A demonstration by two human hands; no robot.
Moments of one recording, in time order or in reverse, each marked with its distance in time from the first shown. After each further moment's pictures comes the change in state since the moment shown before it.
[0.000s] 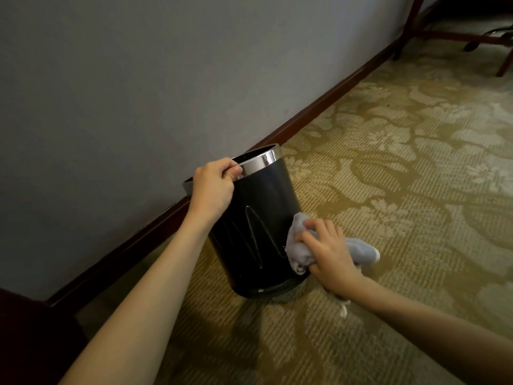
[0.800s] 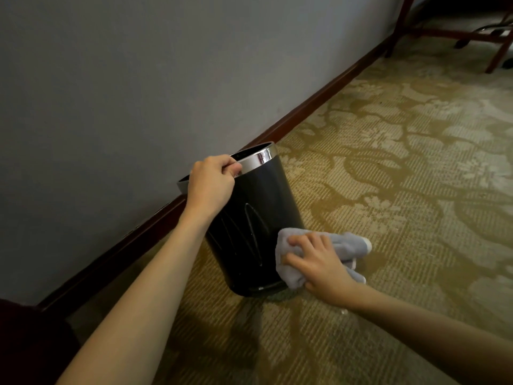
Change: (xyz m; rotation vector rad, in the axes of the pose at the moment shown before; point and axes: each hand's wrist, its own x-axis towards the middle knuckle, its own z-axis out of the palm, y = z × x) left_hand 0.010 0.003 0.009 0.058 -0.010 0.018; right_hand -0.017 -0.001 0.005 -0.035 -0.057 -0.238
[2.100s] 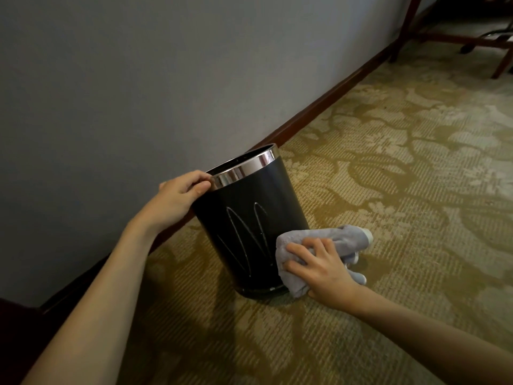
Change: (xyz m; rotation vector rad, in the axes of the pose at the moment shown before) left_hand -0.006 -0.049 -0.060 -0.021 -0.409 0.009; right_hand 0.000 0.013 0.018 -0.140 0.076 -0.142
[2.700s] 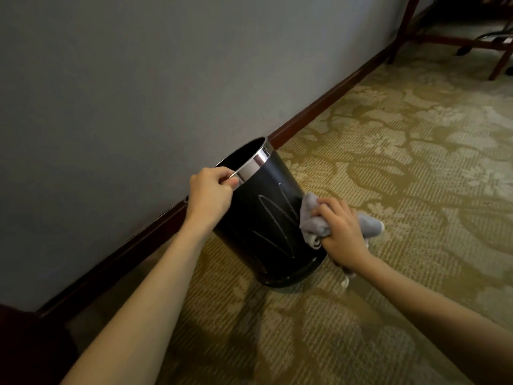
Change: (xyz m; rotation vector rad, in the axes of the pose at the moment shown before) left_hand 0.018 0.051 0.051 -0.106 0.380 -0.129; right_hand 0.030 0.054 -0.022 0.271 0.117 0.483
